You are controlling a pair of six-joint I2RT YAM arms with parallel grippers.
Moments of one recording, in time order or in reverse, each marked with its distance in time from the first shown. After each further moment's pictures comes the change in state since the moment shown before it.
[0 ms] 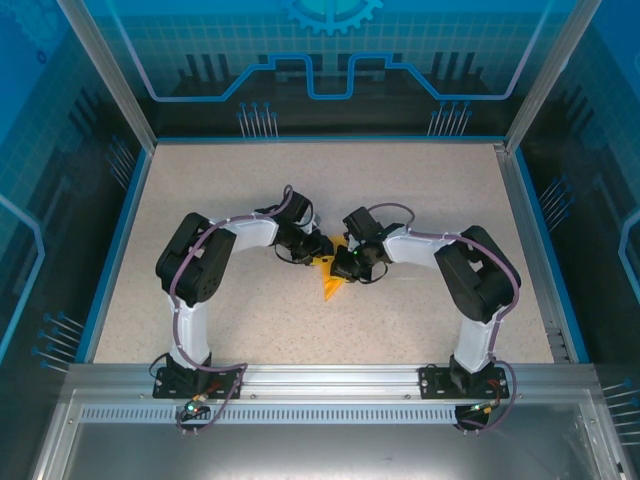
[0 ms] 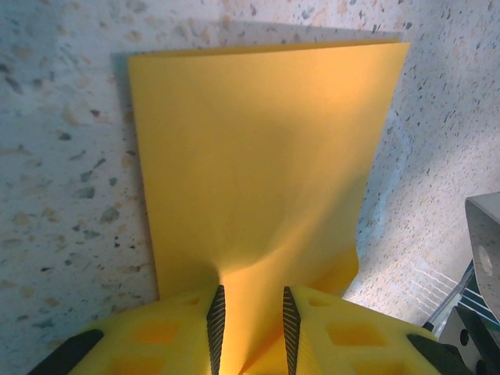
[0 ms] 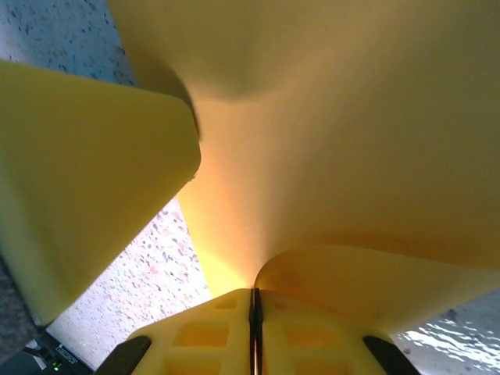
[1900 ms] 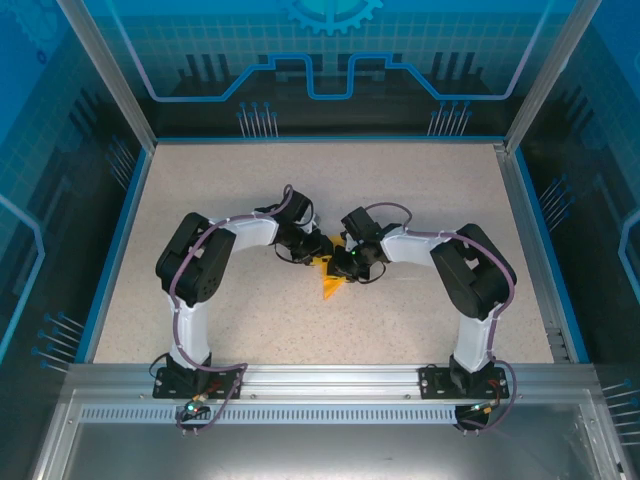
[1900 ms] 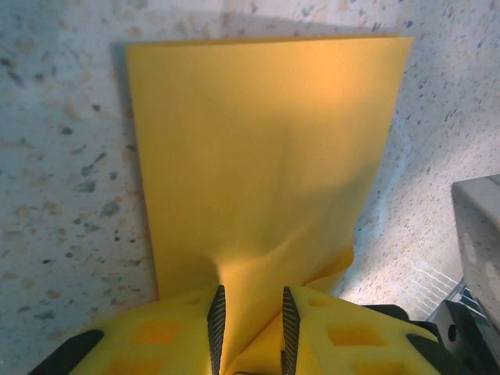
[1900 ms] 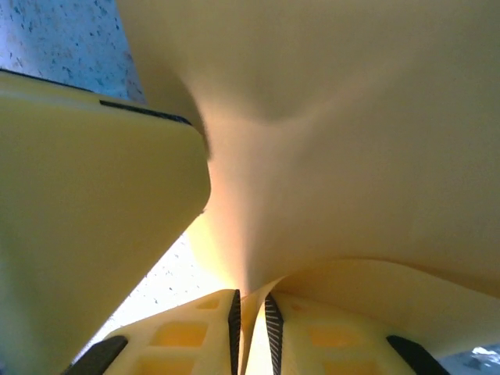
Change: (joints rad) left arm 0.000 -0.001 0.016 -0.025 -0.005 0.000; right arm 0.002 0.030 0.009 0.025 -0.001 -0.047
